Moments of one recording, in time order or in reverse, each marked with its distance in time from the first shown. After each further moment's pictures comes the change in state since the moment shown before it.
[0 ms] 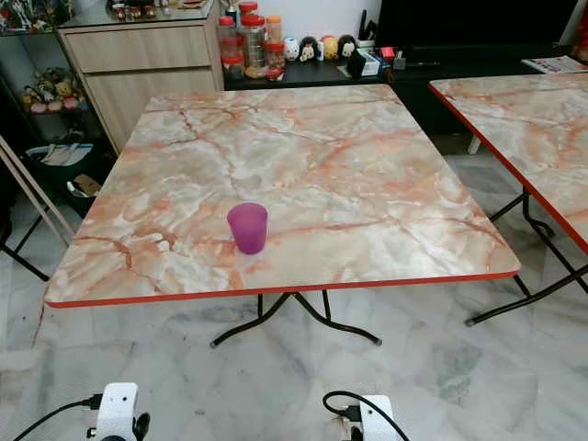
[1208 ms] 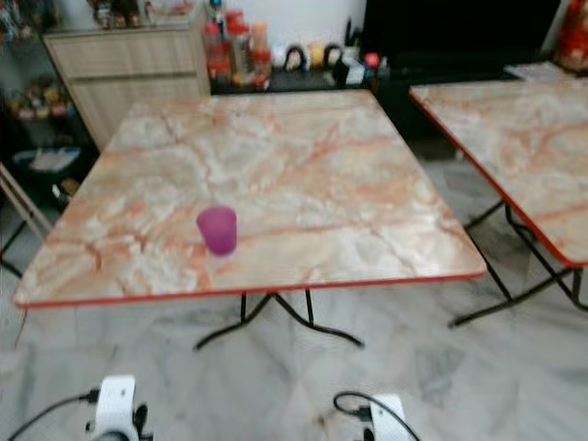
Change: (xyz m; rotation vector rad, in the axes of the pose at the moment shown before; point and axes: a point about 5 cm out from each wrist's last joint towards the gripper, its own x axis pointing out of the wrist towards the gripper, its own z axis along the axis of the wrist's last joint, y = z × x) left arm -0.002 0.007 -0.004 0.009 0.003 0.055; right arm 0.002 0.004 0.007 -0.012 -0.013 0.015
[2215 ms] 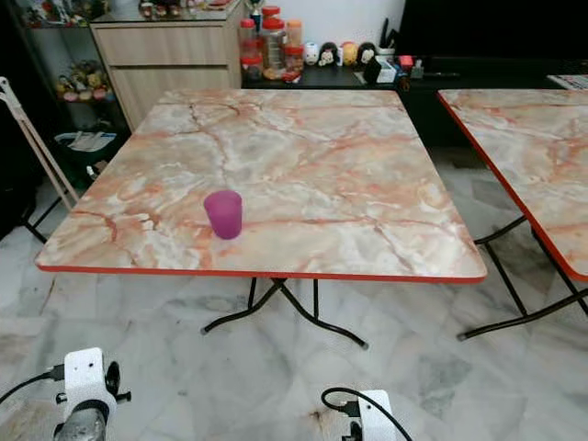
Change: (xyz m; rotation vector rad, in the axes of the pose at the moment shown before) left arm -0.002 0.019 0.057 -0.124 -0.366 0.144; right arm 0.000 -0.006 0.001 -0.007 -0.001 -0.014
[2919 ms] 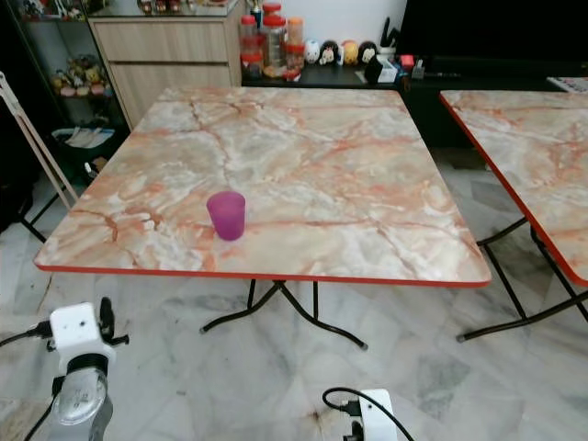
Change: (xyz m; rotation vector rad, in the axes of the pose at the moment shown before) left arm 0.008 -0.026 0.098 0.008 -0.423 -0.033; right arm 0.001 -0.001 0.003 -0.028 -0.005 0.003
